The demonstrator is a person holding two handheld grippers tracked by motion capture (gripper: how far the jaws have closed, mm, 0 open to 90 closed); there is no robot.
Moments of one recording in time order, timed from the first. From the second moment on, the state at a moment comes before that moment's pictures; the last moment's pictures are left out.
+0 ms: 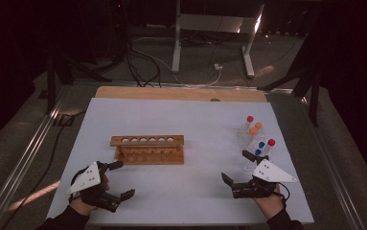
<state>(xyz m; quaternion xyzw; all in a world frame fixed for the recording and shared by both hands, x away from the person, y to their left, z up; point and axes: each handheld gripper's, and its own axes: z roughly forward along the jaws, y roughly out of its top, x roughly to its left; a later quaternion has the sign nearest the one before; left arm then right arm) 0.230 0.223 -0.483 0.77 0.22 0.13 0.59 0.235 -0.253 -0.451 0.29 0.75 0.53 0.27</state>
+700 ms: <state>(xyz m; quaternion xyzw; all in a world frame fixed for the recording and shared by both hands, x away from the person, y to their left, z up) 0.230 0.224 -0.483 0.76 0.22 0.13 0.59 0.249 -0.289 -0.430 0.37 0.71 0.50 0.34</state>
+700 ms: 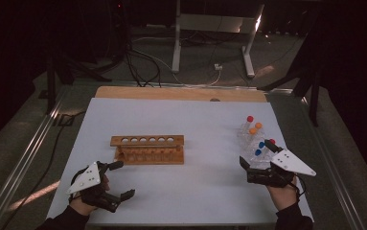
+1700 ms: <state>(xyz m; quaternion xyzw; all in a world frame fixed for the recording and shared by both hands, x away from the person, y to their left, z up) 0.229 0.225 -0.482 0.76 0.22 0.13 0.60 0.258 -0.307 -0.470 0.46 0.72 0.43 0.29</state>
